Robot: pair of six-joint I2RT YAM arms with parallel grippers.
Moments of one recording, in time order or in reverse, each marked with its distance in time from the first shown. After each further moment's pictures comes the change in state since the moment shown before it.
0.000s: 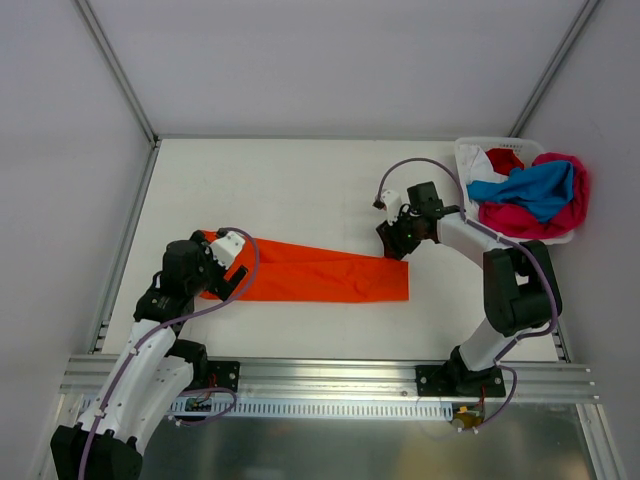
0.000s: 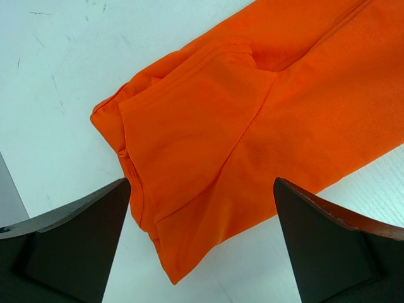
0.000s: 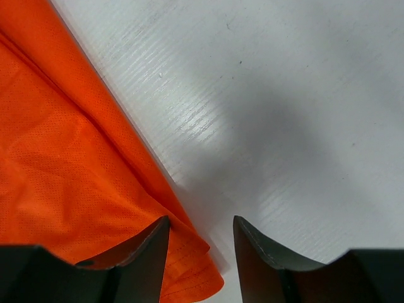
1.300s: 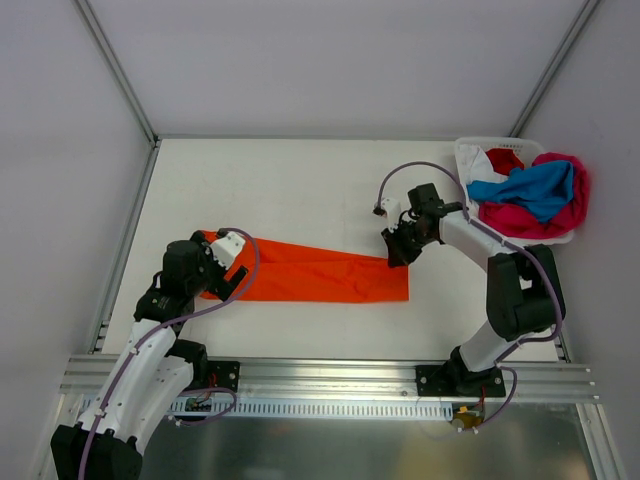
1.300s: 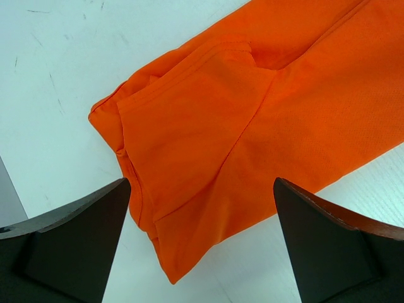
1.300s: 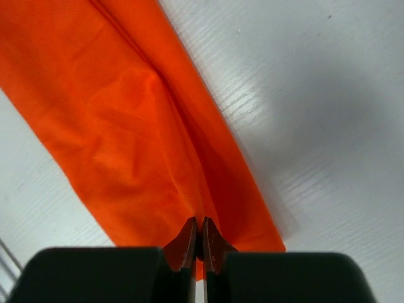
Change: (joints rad) left arm 0.000 0.000 -0.003 0.000 0.000 0.000; right arm 0.005 -0.031 0.019 -0.207 -0.088 -0.023
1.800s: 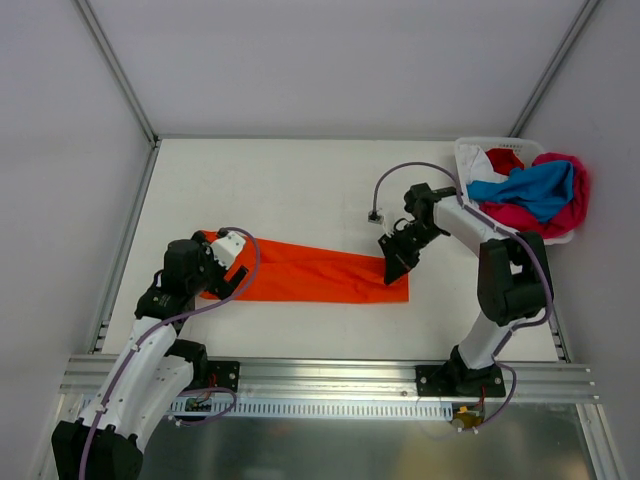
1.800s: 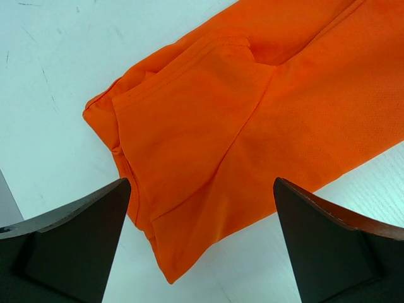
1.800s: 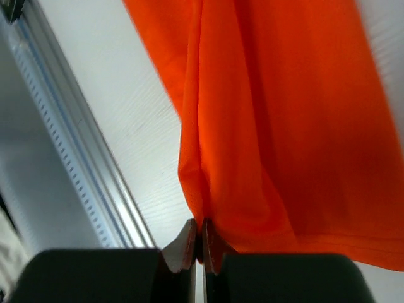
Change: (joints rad) left arm 0.006 0.022 0.000 0.000 0.005 0.000; right arm 0.000 0.091 0.164 -0.417 -0.233 -0.113
